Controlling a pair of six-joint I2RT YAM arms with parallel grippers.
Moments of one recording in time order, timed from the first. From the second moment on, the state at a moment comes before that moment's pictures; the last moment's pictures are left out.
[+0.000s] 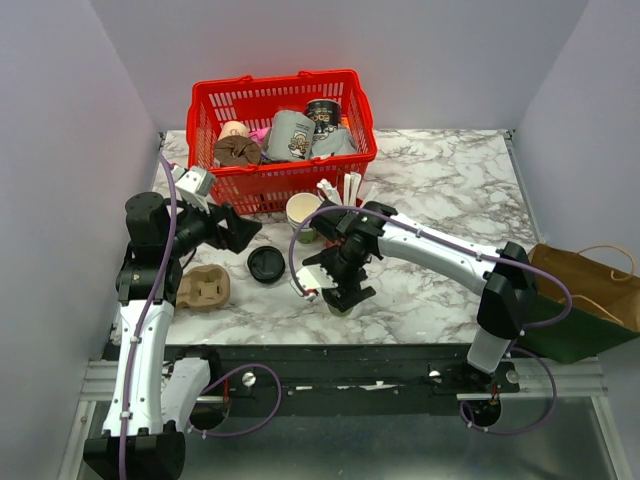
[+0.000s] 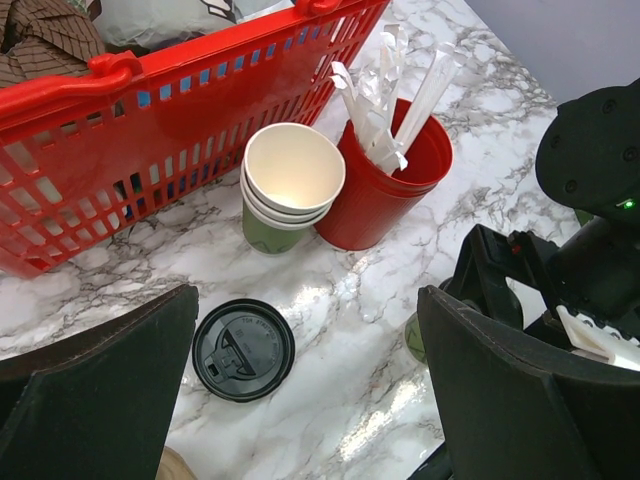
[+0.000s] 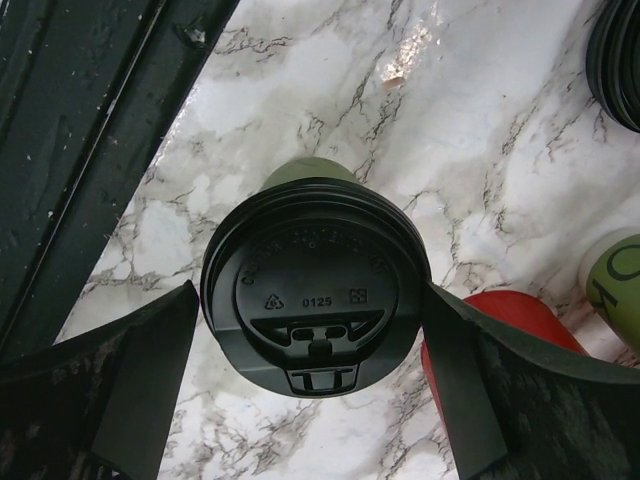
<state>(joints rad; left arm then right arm) 0.05 0.81 0.93 -0.43 0.73 -0.10 0.97 1.76 1.54 -1.17 -0.39 -1.23</state>
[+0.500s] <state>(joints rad) 0.05 0.81 0.92 -0.43 0.73 -0.11 0.98 1.72 1.48 -1.08 -0.29 -1.19</state>
